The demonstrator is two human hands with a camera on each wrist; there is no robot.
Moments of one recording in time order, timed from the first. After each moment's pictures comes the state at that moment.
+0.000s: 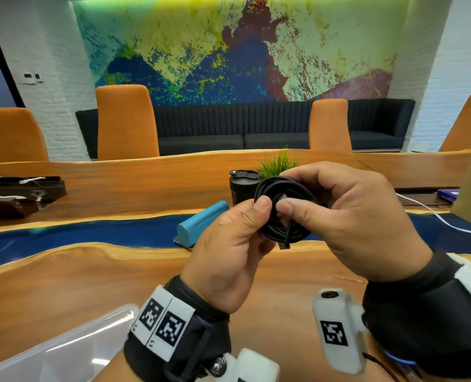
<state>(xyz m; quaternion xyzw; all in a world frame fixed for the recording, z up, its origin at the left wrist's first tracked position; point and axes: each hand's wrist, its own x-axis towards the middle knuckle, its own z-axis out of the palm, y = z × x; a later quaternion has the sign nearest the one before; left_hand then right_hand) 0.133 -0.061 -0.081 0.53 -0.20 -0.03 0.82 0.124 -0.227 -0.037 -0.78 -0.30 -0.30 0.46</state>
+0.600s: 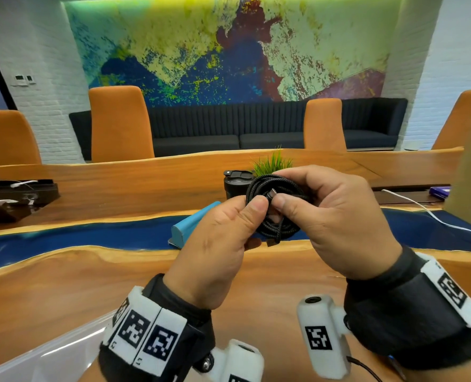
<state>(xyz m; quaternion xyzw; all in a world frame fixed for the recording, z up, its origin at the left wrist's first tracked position) 0.133 -0.054 -0.074 0.66 -0.23 0.02 0.71 0.131 -0.222 -0.046 -0.75 -0.27 -0.28 0.54</state>
